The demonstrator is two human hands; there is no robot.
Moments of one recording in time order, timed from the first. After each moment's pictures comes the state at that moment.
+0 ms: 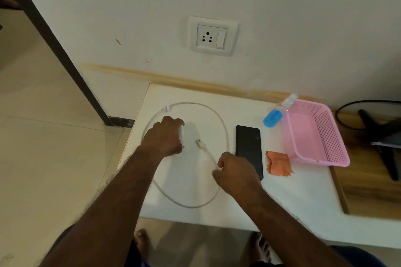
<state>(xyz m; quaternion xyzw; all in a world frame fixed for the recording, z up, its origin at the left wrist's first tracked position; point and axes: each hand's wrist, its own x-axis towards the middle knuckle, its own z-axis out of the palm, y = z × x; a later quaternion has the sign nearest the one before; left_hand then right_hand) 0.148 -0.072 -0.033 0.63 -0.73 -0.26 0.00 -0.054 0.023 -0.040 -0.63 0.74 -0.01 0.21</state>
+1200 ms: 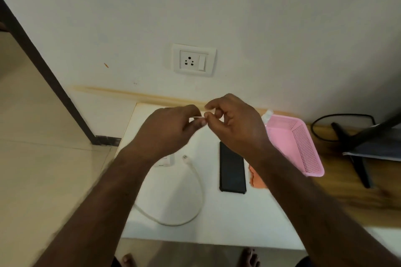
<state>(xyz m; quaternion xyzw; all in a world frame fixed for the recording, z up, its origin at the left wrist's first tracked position) 0.111 -0.061 0.082 0.48 -0.83 -0.14 0.26 -0.074 -0.038 0.104 -0.75 0.56 -0.33 0.06</state>
